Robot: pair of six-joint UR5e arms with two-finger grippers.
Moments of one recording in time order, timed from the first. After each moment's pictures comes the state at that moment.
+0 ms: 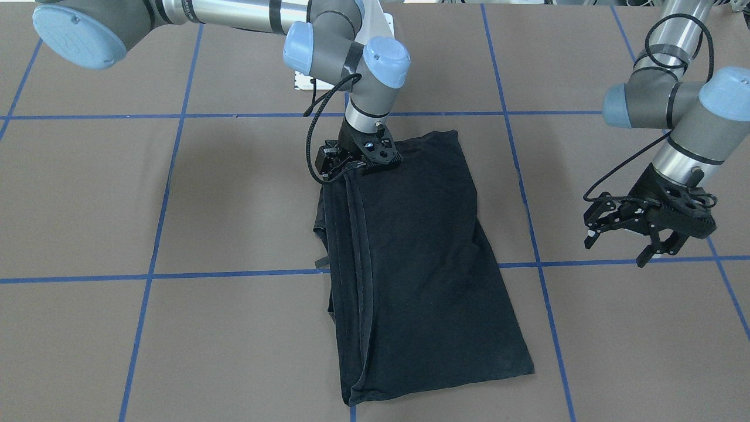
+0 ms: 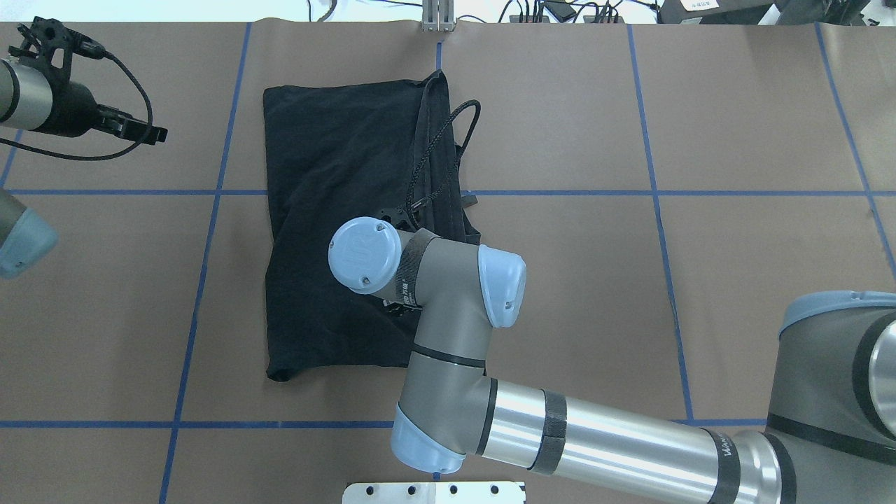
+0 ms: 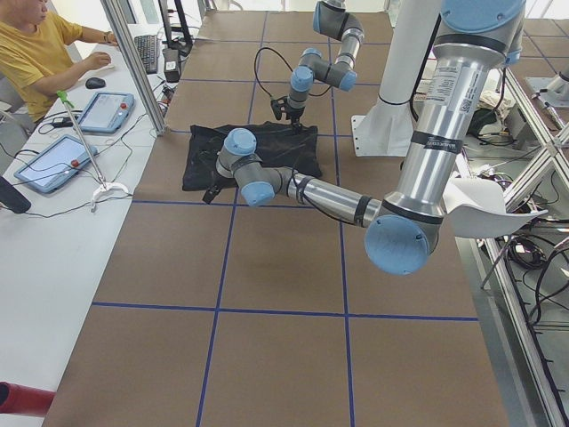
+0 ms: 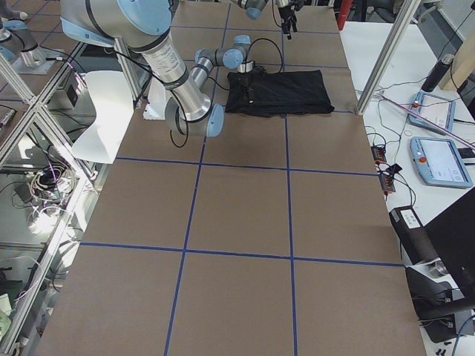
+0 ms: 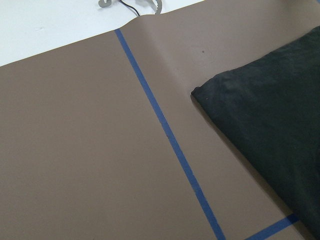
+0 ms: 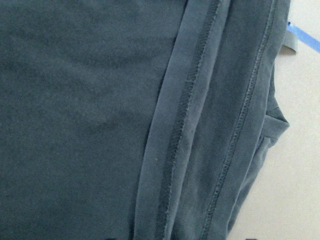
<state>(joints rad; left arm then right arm) -1.04 -1.82 -1.56 -2.31 -2.02 -0.55 0.36 -0.63 1.41 -1.83 1.61 0.89</state>
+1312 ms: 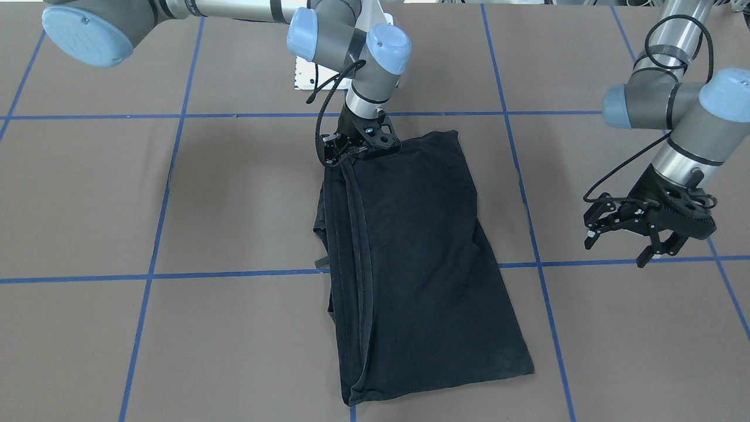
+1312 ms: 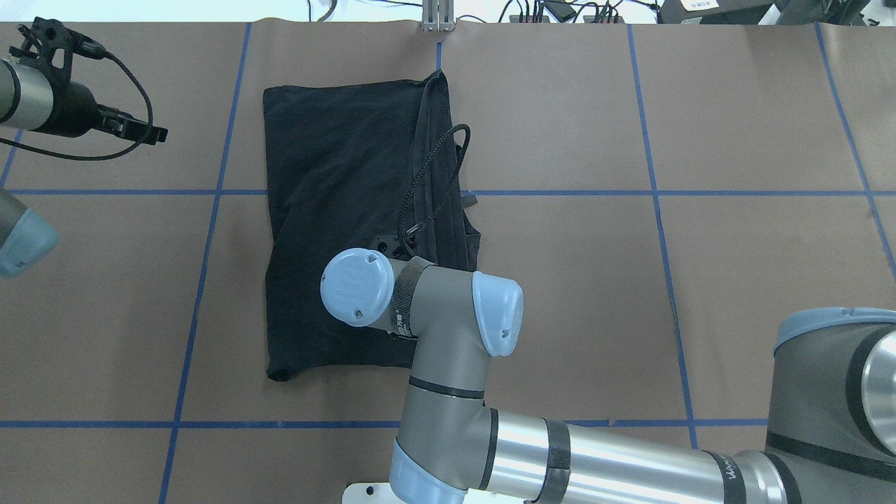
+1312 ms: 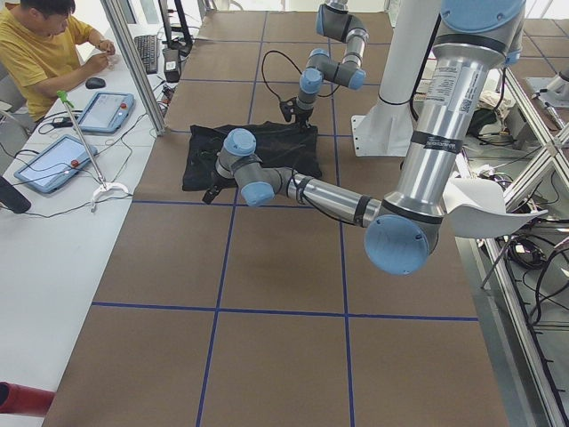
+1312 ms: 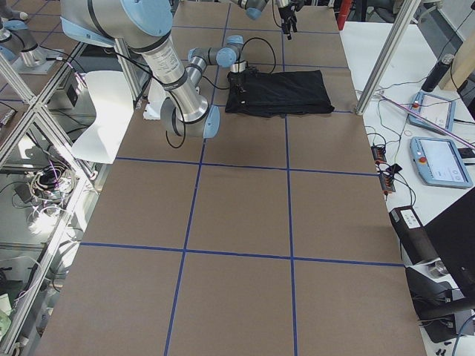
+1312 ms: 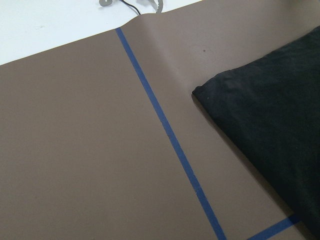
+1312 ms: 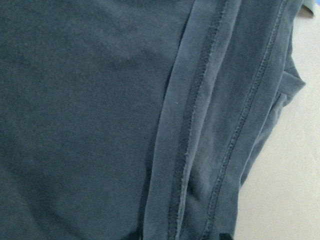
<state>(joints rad) -1.04 -1.82 -1.56 -2.31 -2.02 -0.55 0.31 -0.65 1.46 -1.89 1.59 0.89</state>
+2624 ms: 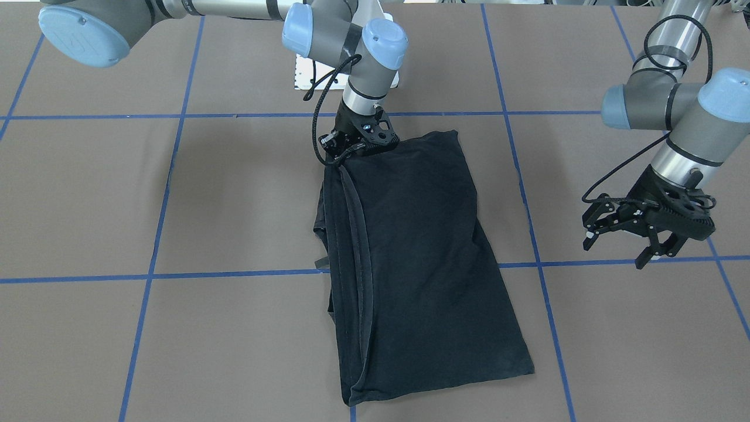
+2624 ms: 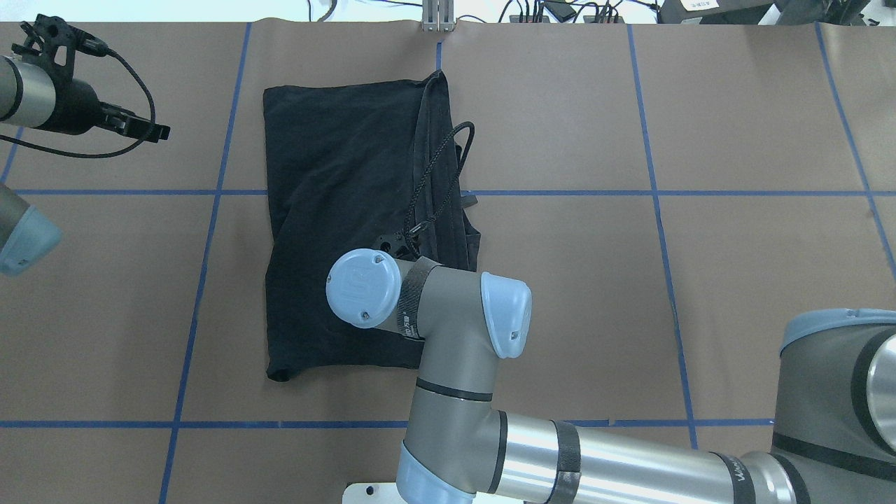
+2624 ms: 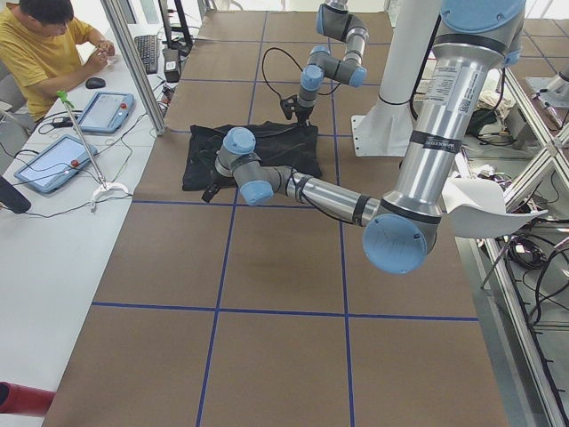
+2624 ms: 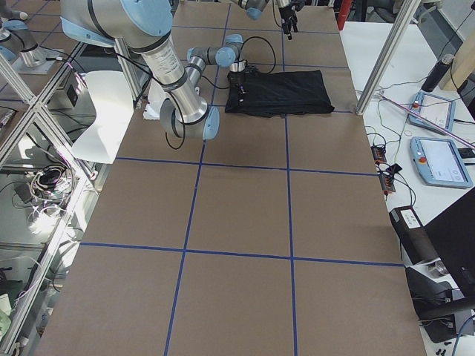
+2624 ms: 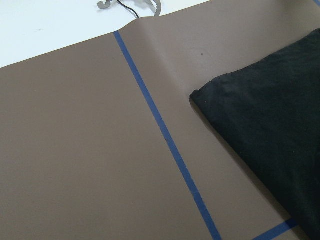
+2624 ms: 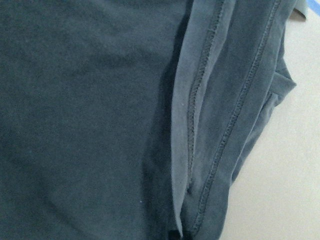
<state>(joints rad) -1.04 -1.83 -1.56 -2.31 -2.02 -0.55 0.31 -0.66 1.49 -1.90 1.59 0.87</state>
